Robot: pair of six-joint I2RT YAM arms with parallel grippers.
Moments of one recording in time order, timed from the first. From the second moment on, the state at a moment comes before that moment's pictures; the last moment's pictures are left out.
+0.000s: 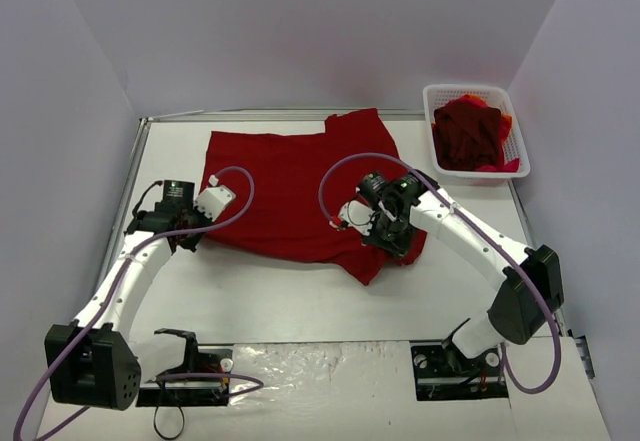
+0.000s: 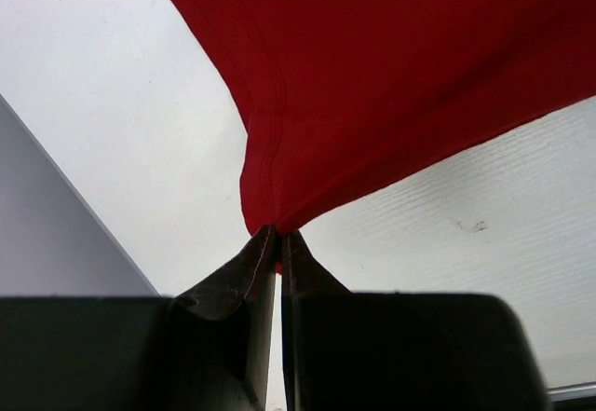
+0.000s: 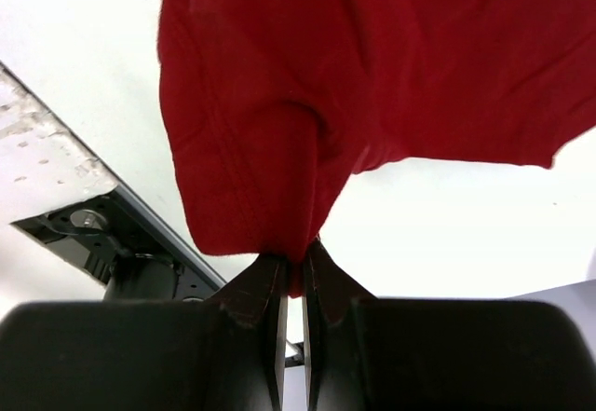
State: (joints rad) left arm -0.10 1.13 0.89 -0.75 -0.02 0.58; right arm 0.67 1.49 1.26 -1.26 -0.01 -0.54
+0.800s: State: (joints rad) left arm -0.10 1.27 0.95 -0.63 -0.09 0.51; right arm 0.45 1.77 1.57 -1.23 0.03 -0.65
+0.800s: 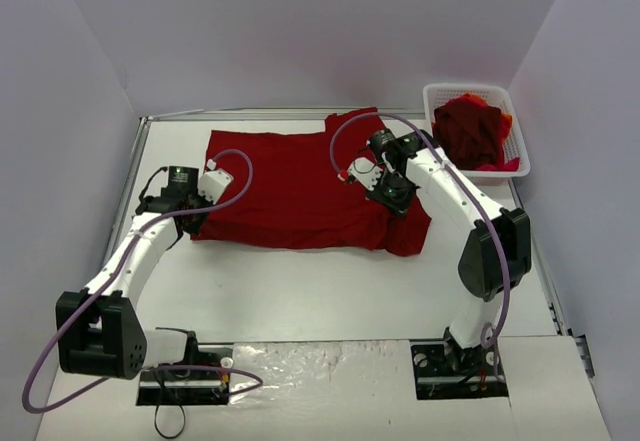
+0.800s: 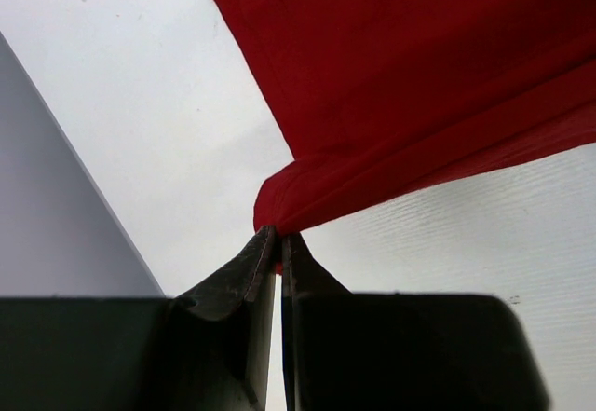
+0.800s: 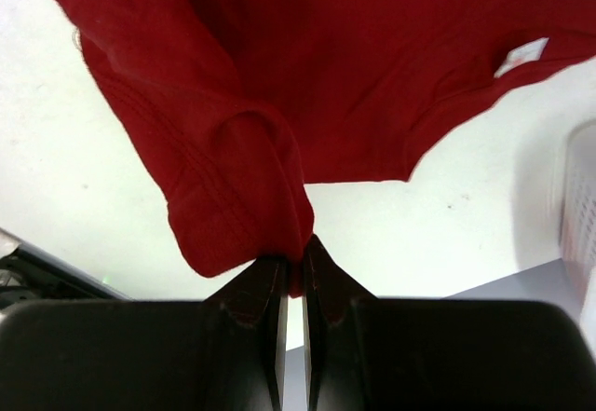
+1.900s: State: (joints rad) left arm -0.09 1.41 1.01 -0.59 -0.17 0.51; right arm 0.37 2.08 1.89 -1.14 0.08 -0.63
